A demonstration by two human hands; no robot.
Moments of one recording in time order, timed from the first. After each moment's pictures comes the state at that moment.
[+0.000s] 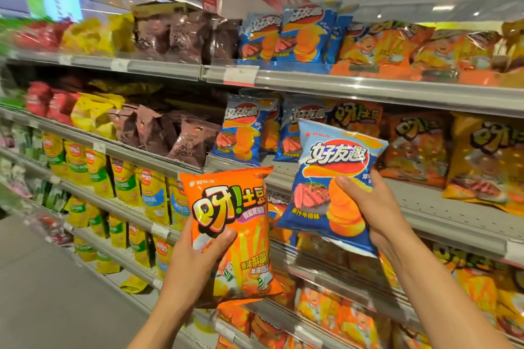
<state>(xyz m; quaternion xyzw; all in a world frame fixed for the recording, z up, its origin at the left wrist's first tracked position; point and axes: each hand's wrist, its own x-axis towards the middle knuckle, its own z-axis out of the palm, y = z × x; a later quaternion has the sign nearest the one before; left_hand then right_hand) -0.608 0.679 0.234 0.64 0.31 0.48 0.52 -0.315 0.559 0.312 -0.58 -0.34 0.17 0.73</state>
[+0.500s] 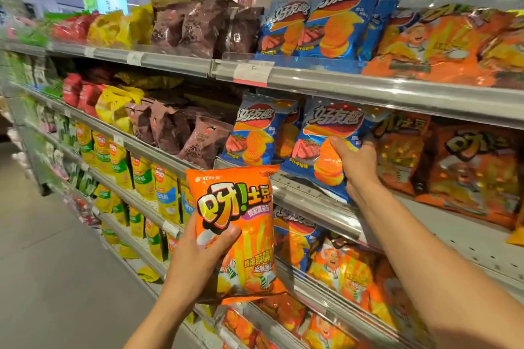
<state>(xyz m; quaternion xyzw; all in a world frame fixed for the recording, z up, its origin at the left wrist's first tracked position) -0.559 0.723 0.241 0.63 0.35 0.48 0.50 -0.240 0.725 0.355 -0.59 -0.29 0.11 0.75</state>
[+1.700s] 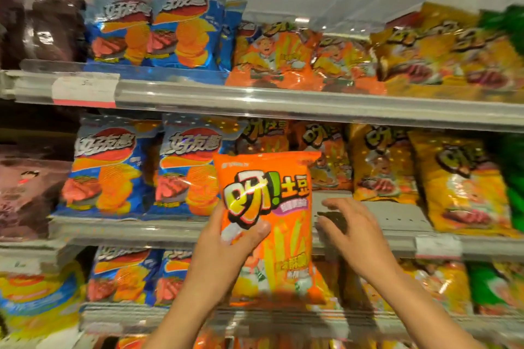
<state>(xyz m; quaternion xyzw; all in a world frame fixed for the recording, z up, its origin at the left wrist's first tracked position) -0.404 0.694 0.307 0.72 0.07 0.33 0.60 -0.239 0.502 0.304 -0.87 -0.32 -0.20 0.30</state>
